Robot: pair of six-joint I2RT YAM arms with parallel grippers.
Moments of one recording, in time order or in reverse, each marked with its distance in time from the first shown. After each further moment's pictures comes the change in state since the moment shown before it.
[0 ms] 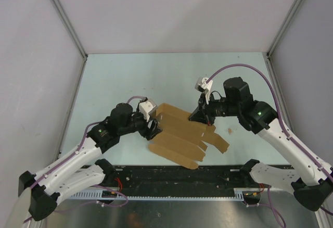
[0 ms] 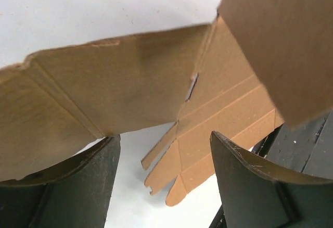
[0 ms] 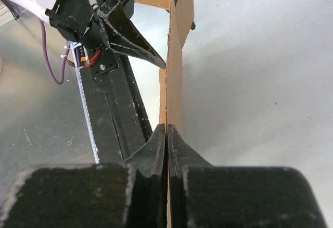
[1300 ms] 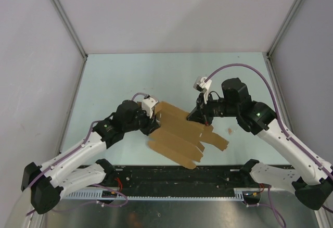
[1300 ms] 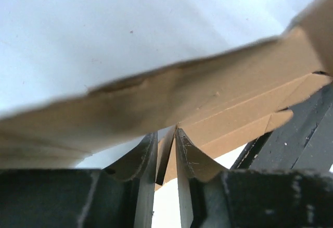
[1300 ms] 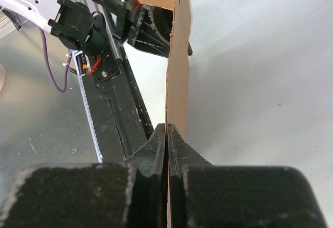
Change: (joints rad) left arm 0.000 0.094 0.035 -0.028 -0.016 -0.084; right arm 0.021 0.002 0.000 0.019 0.037 0.051
